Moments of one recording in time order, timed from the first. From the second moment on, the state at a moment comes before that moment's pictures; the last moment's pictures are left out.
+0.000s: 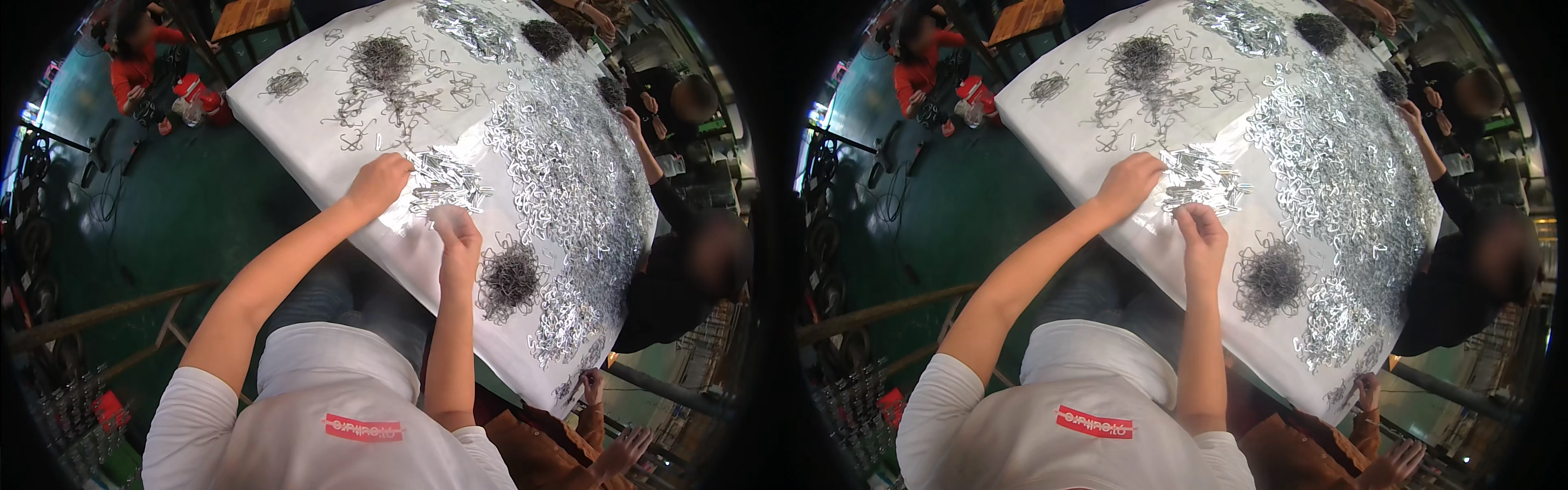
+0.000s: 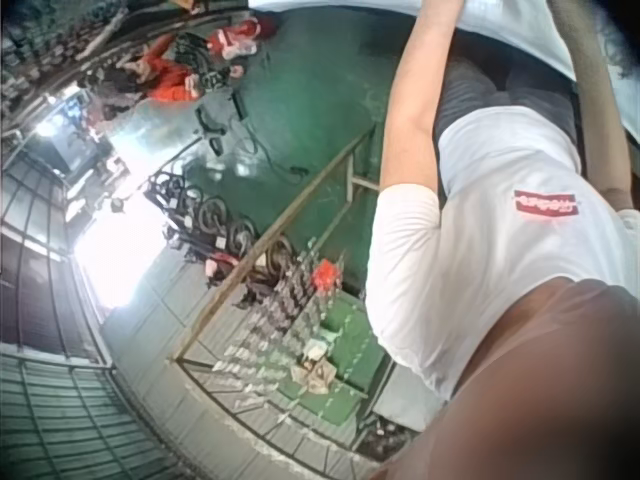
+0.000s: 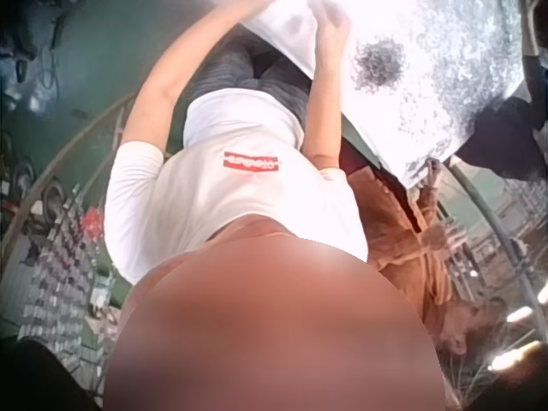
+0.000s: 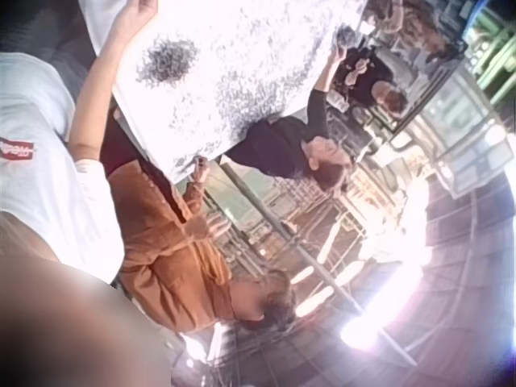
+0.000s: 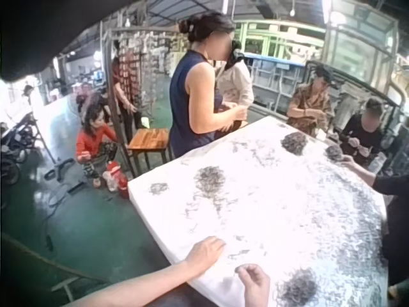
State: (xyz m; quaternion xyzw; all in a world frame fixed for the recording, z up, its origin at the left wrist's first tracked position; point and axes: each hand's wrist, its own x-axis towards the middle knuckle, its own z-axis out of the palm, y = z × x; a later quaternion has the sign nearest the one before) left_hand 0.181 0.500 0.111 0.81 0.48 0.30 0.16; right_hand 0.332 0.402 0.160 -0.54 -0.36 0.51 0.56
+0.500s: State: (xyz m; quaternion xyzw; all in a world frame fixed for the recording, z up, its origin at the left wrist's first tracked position) left_hand 0.157 0.470 0.175 0.48 0.48 0.49 0.55; right_hand 0.288 0.437 0.160 -0.60 -0.59 0.26 0.47
